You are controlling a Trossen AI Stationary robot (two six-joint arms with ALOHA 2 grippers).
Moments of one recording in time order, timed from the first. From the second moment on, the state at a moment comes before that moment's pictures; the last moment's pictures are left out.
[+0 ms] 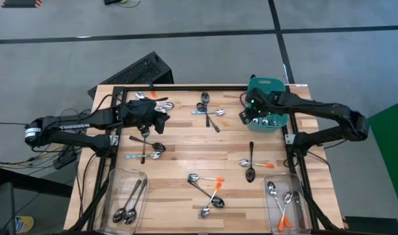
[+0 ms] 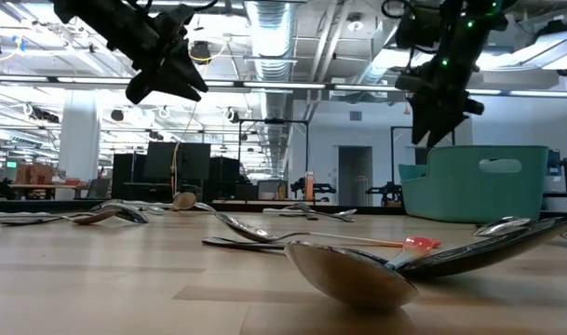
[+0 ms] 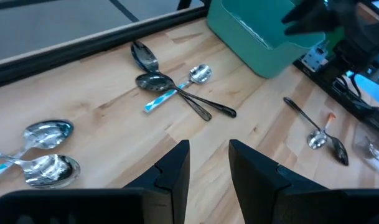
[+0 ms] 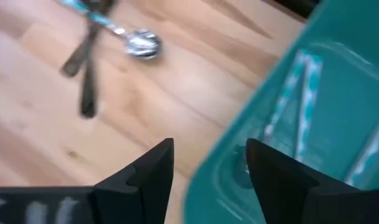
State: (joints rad) left arm 0.26 0.96 0.72 -0.32 -0.19 -0.57; right arm -0.44 1.20 0.93 -0.82 0.22 0.52
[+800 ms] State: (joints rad) left arm 0.20 1.00 0.72 -0.05 -0.34 -0.71; right arm -0.10 1.24 1.03 -0.78 0.05 0.58
